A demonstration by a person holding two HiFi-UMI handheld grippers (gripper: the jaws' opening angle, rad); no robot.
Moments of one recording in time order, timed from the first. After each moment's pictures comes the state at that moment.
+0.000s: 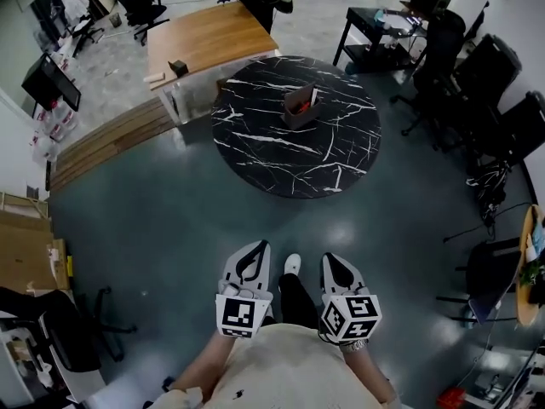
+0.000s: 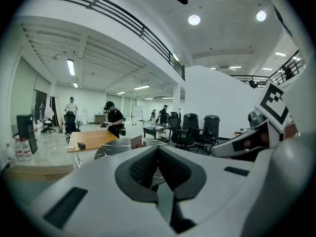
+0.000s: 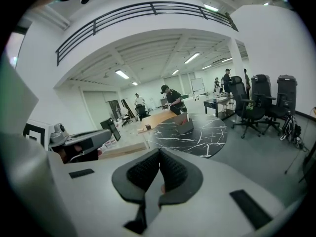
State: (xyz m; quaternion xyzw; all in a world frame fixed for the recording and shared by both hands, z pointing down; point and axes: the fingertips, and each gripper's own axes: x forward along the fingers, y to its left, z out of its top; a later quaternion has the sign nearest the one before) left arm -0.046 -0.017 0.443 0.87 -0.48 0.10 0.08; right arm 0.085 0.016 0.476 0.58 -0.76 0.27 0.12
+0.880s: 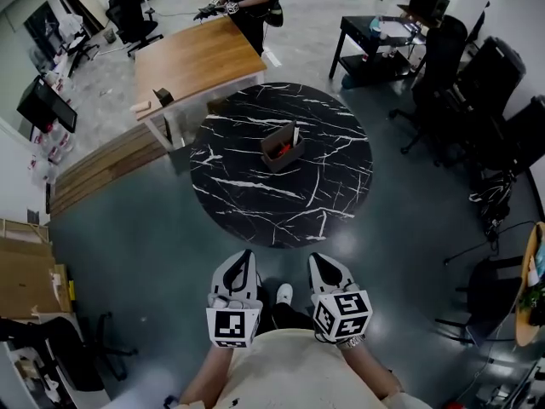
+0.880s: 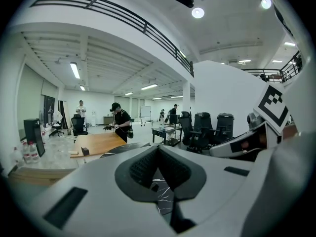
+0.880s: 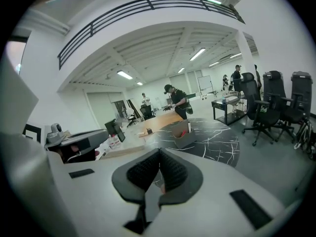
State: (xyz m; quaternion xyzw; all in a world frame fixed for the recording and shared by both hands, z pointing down) left arm 0.017 -0.186 0.429 0.84 -0.53 0.11 0.08; right arm 0.150 -0.172 0.471 0.54 -0.79 0.27 0.12
